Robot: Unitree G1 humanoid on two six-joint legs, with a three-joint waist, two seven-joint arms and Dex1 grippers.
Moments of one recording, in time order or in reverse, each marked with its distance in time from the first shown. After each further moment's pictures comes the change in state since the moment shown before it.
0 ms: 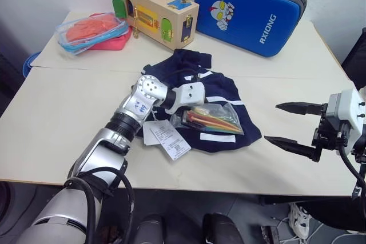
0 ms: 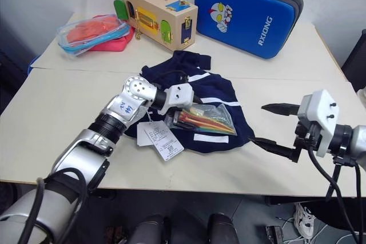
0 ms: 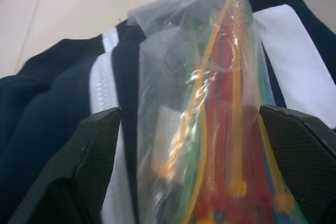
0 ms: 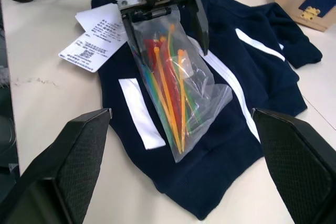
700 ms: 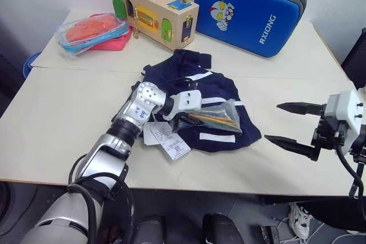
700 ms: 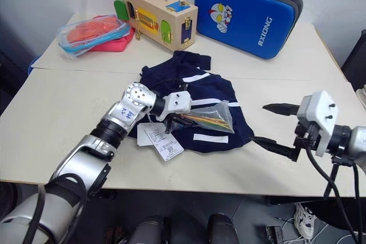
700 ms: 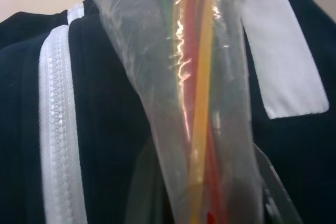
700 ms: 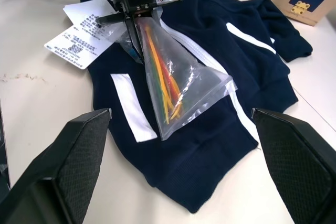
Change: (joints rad) left arm 0.104 0.002 0.077 -0.107 0.045 0.120 0.009; right arm -0.033 0.012 0.060 0.035 -0.017 -0.045 -0.015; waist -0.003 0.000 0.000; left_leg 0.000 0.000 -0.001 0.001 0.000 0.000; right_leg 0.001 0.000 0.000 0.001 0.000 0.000
